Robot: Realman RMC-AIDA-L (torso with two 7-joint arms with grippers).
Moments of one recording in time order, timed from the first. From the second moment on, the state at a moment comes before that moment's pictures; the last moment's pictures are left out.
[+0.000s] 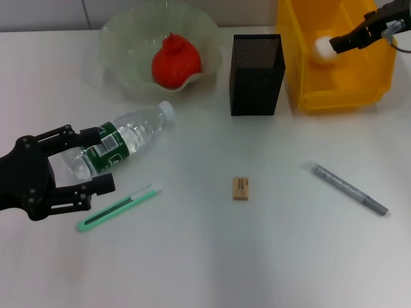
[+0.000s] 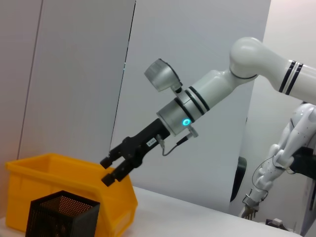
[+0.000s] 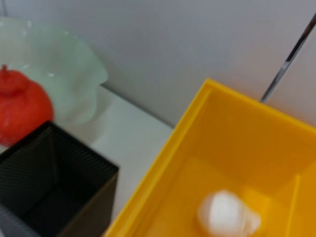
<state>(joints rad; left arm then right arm) -0.26 -2.00 0.79 0.74 1.69 1.89 -1.27 0.72 2.08 -1.08 -1.17 -2.76 -1.11 2.40</state>
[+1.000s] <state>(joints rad) -0.57 -2.07 0.89 1.27 2.27 1.65 -1.89 0.30 2.08 -0.67 -1.23 -1.98 -1.80 1.60</state>
